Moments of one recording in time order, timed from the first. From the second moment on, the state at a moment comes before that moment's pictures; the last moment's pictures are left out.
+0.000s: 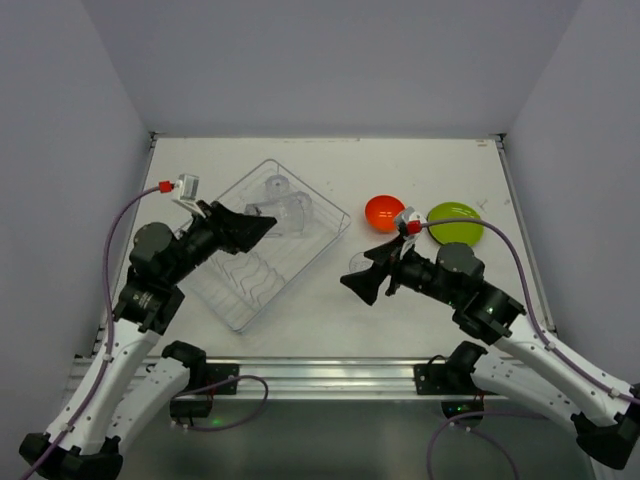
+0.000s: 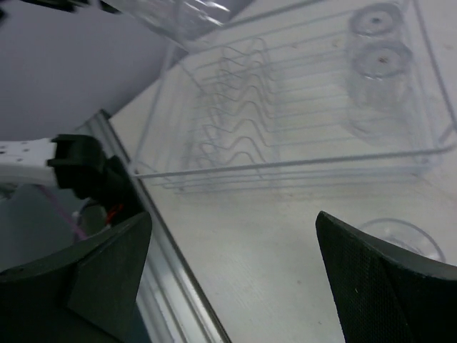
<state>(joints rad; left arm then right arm) -0.35 0.70 0.81 -0.12 0.36 -0.73 0.81 0.71 0.70 -0.19 -0.16 0.34</state>
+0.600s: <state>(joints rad) -0.47 0.55 0.39 0.51 0.60 -1.18 0.81 0.80 0.71 0.32 -0.66 0.53</state>
